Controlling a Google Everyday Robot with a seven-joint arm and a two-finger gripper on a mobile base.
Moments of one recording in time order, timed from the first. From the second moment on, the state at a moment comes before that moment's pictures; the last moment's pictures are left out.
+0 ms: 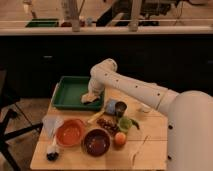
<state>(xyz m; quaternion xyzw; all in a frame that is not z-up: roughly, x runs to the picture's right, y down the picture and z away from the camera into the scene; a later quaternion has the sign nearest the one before) -0.083 0.032 0.846 -0.25 -0.16 0.09 0.95</state>
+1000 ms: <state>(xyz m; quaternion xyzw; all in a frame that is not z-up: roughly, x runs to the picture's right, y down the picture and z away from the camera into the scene) -0.085 0.023 0.807 -0.32 -0.24 0.02 0.92</state>
